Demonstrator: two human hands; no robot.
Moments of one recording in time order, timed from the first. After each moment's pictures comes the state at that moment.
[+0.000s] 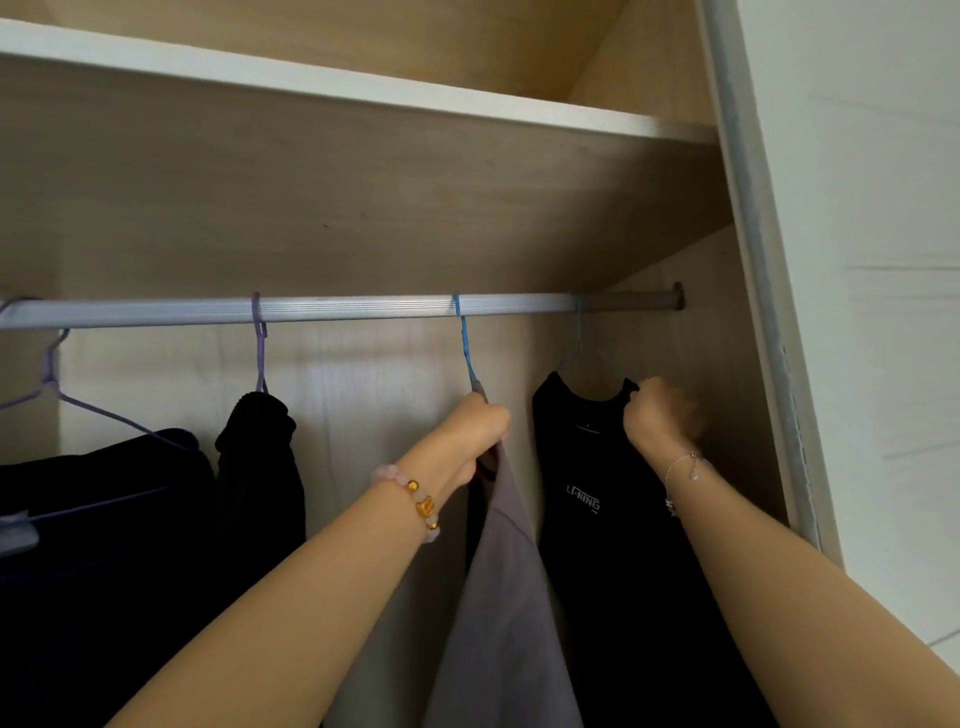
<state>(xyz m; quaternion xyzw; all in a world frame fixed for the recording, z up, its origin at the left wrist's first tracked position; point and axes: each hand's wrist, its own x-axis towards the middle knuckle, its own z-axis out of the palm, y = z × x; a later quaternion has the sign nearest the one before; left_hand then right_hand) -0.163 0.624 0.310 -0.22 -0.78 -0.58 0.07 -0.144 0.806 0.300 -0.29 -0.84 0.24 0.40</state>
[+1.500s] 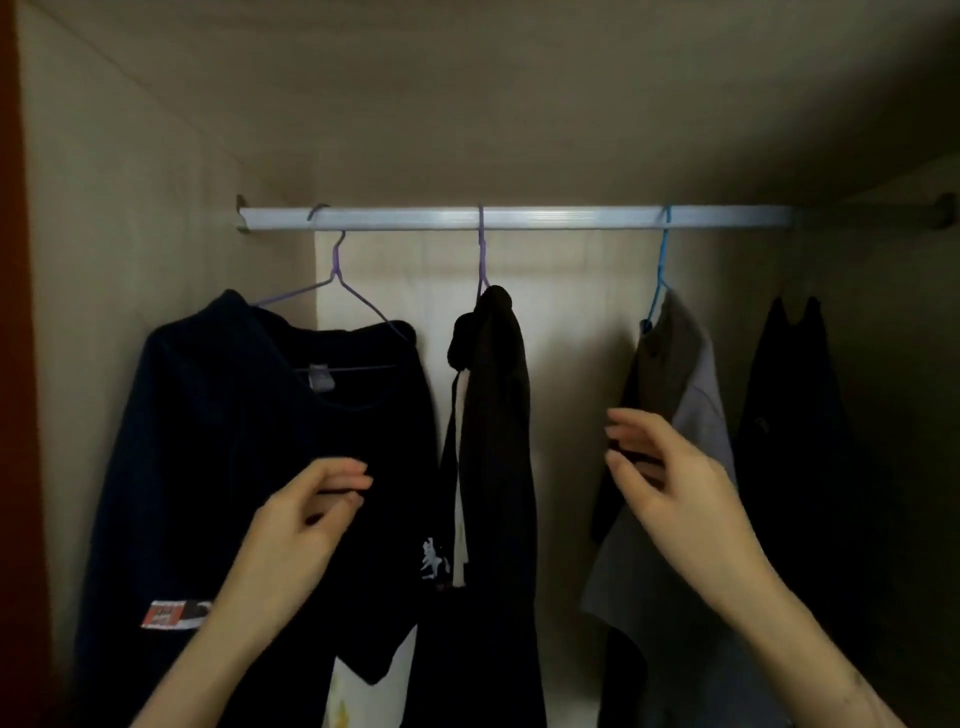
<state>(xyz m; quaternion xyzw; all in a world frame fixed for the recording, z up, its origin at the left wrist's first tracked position) -0.053 0.307 0.155 -0.13 -0.79 -0.53 0.29 -0.054 0.597 0.178 0.15 -0.83 0.38 0.39</state>
